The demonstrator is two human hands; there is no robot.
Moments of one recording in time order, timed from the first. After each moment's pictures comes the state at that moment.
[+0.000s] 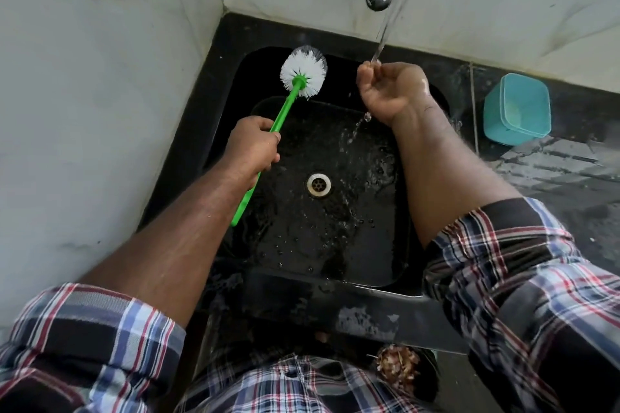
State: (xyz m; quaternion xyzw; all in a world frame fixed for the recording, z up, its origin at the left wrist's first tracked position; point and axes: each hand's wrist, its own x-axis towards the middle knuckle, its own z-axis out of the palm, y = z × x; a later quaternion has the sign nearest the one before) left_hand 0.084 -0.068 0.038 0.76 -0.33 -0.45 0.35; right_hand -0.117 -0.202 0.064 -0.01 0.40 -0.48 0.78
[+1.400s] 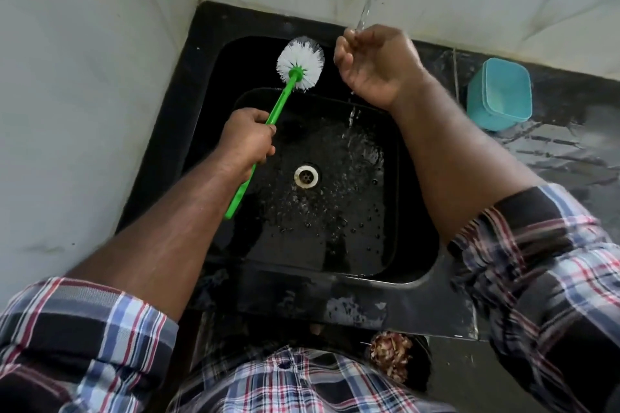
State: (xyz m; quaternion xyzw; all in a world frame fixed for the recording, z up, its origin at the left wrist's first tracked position) left_hand 0.065 -0.072 0.038 0.74 -0.33 -0.47 0.35; right_hand -0.125 -0.192 0.098 -0.19 0.40 -0.36 0.82
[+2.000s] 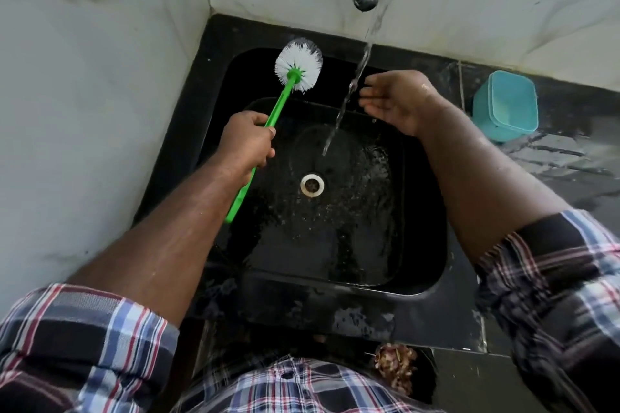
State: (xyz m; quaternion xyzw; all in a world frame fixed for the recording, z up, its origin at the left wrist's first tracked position) left_hand 0.080 -0.078 0.043 0.74 -0.33 -0.46 0.36; right_hand -0.153 -0.192 0.068 -0.37 0.62 -0.29 0.63
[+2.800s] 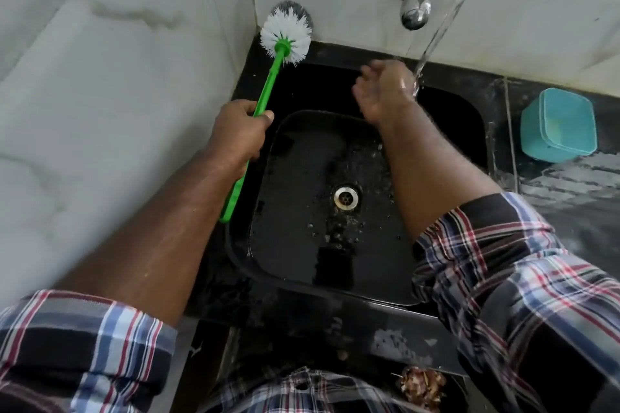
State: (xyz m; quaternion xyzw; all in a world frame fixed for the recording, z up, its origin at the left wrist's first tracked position) left_hand 0.154 -0.085 0.064 0.75 -0.36 -0.38 0.40; right_hand -0.041 -0.213 0.060 -0.20 0.51 -0.47 0.69
